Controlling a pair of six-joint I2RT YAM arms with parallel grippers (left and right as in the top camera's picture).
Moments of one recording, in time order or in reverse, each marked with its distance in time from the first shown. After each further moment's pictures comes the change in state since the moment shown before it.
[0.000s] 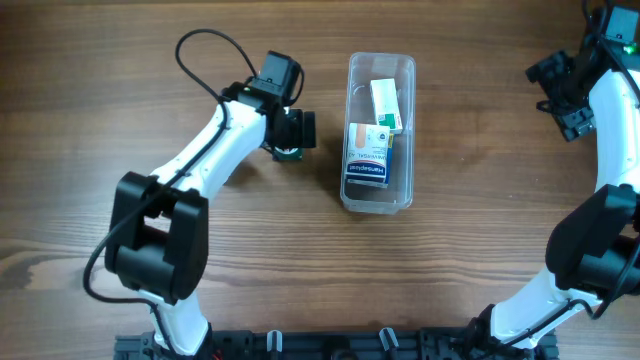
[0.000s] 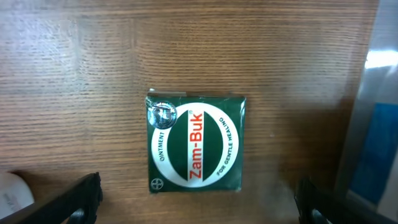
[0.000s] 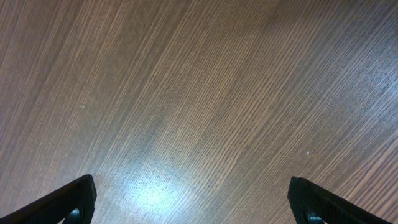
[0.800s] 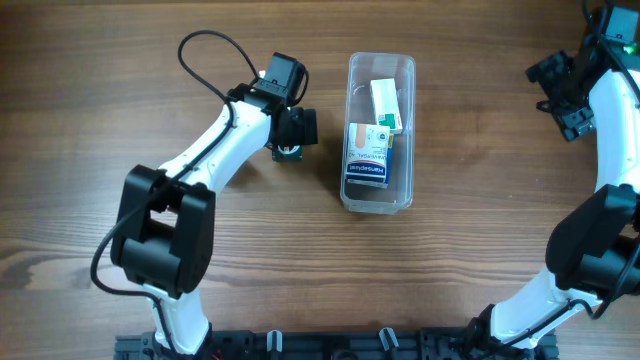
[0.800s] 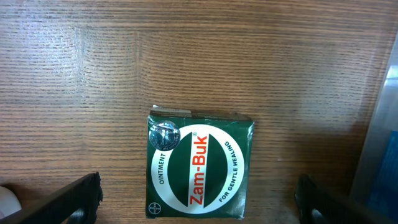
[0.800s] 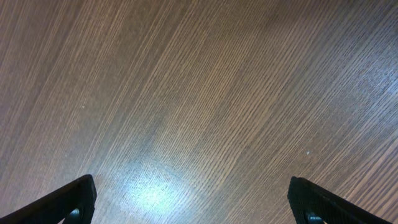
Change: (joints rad) left arm -0.007 0.031 0.000 0.049 -0.037 -0.037; right arm 0.000 0.000 0.000 0.000 0.000 0.000
